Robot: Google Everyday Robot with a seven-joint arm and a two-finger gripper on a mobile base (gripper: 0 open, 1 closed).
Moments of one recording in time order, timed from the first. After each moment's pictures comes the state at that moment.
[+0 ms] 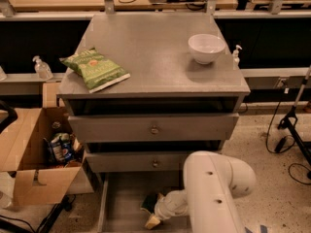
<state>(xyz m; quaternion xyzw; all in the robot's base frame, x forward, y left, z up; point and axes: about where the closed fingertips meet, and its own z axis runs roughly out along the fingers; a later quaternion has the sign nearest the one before) 0.522 0.000 0.088 -0.53 0.82 0.14 0.20</state>
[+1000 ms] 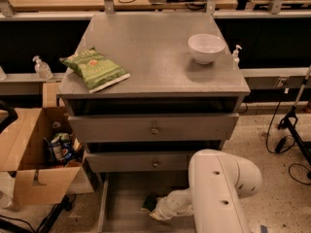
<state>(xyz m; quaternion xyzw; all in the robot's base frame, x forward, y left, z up) 0.518 -0.006 0.105 -0.51 0.82 0.15 0.20</state>
